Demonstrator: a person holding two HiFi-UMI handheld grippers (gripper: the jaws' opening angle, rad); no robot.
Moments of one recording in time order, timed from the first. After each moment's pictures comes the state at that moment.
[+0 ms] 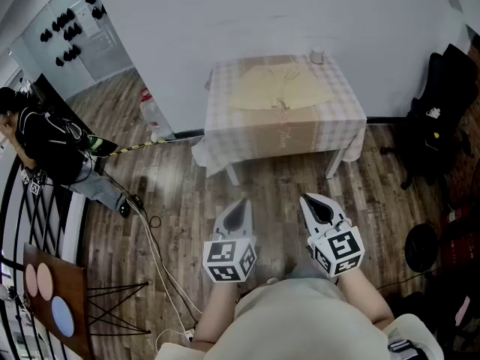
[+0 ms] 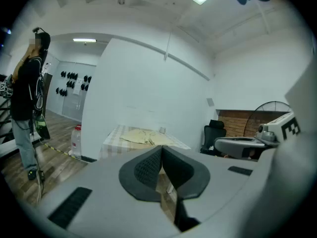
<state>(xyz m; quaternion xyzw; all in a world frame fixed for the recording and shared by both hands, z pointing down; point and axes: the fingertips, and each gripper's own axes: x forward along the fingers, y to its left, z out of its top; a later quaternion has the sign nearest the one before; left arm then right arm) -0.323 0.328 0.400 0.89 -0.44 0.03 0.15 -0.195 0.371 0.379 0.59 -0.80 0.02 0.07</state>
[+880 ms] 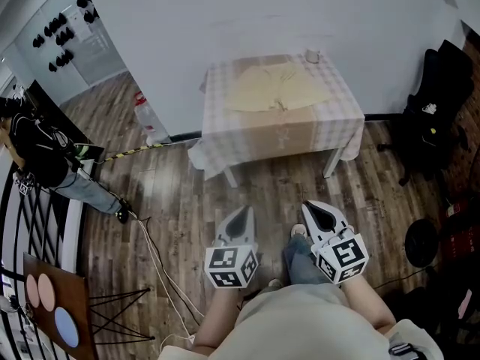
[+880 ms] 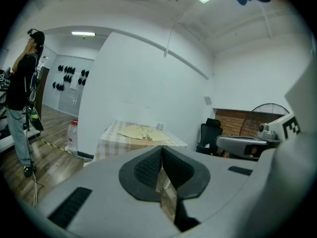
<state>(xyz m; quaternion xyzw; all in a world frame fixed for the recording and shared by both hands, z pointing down) -0.322 0.323 0.414 0.89 -0.41 0.05 0.17 -0.198 0.375 0.383 0.60 -0.79 0.05 0.05</state>
